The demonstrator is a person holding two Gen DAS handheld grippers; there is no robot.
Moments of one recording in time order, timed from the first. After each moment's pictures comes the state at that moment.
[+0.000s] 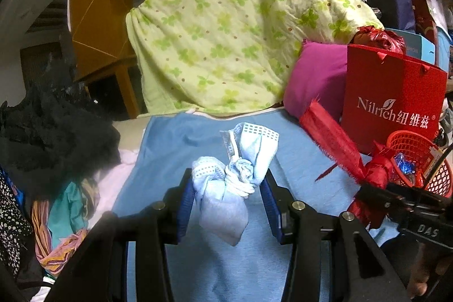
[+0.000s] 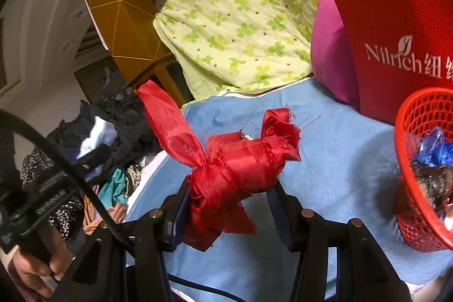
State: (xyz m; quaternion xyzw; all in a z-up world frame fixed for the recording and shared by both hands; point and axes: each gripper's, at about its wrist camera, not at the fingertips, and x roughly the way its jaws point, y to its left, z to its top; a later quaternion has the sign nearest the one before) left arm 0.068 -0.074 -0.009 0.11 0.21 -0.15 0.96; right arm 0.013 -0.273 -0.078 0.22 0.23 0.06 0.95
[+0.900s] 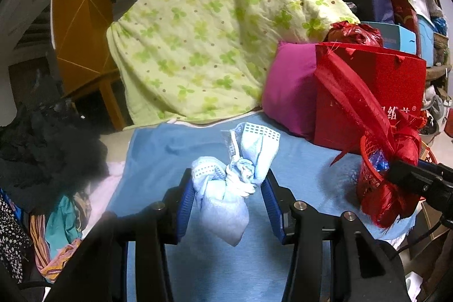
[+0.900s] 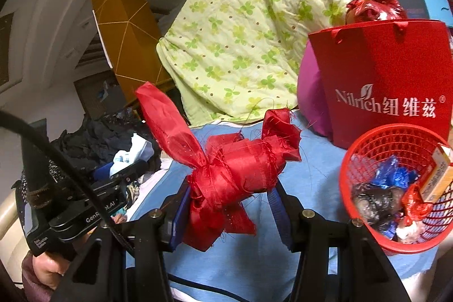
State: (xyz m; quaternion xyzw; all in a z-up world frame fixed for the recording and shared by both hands) left arm 0.038 -0.122 -0.002 0.14 0.20 -0.19 0.95; right arm -0.063 -0.299 -0.041 0.19 0.17 0.02 0.97
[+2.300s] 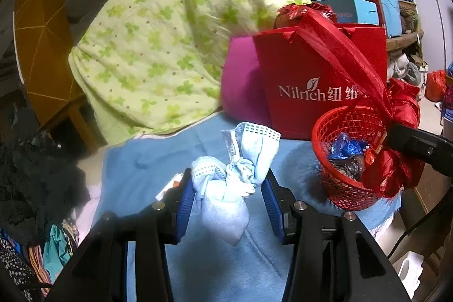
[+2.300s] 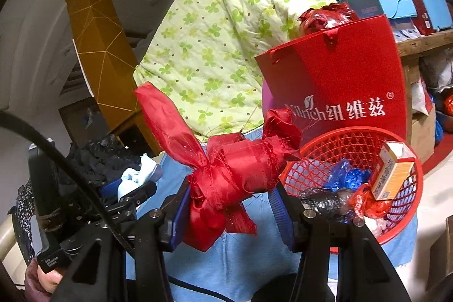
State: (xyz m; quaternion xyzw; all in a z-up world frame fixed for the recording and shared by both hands) left arm 0.004 -0.213 -0.011 0.21 0.19 -0.25 0.93; right arm -0.126 -0.359 -0.041 0.24 0.13 -0.04 0.96
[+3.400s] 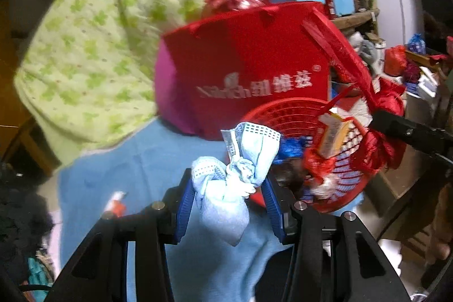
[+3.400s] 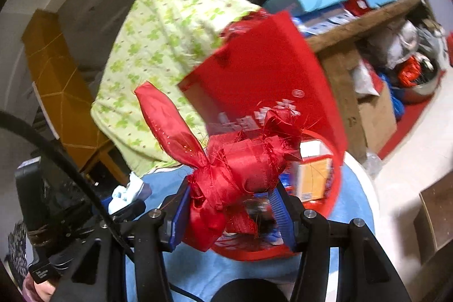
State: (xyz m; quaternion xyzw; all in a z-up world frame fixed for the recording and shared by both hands) left arm -0.016 -0.320 -0.029 0.25 0.23 -0.37 0.87; right arm -0.181 -0.458 -0.079 0.33 0.11 -0.16 0.93
